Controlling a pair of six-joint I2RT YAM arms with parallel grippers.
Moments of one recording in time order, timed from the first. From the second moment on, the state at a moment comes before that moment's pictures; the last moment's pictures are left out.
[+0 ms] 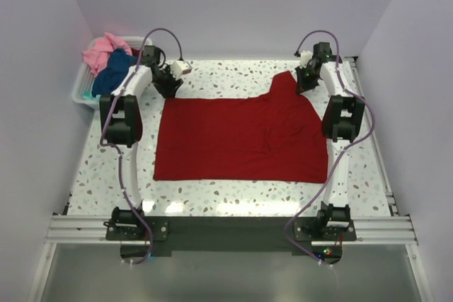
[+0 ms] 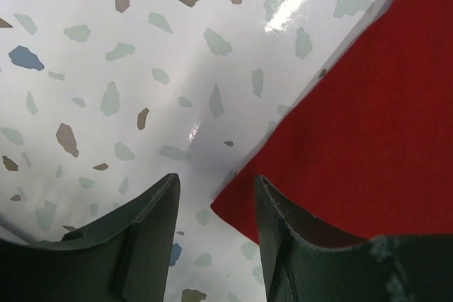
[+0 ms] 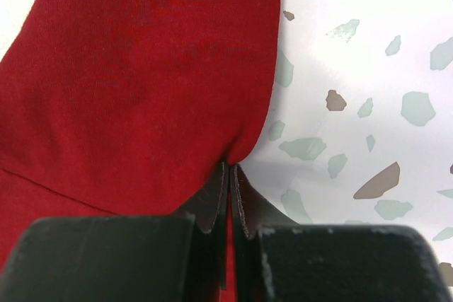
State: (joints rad) left arm -0.04 2.35 2.00 -0.74 0.36 0.85; right arm -0.04 2.56 2.34 -0.90 -0.28 -0.27
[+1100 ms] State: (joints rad) left arm 0.00 2.41 2.03 -0.77 0.48 0.83; right arm -0.04 2.56 2.35 -0.90 -0.27 -0.27
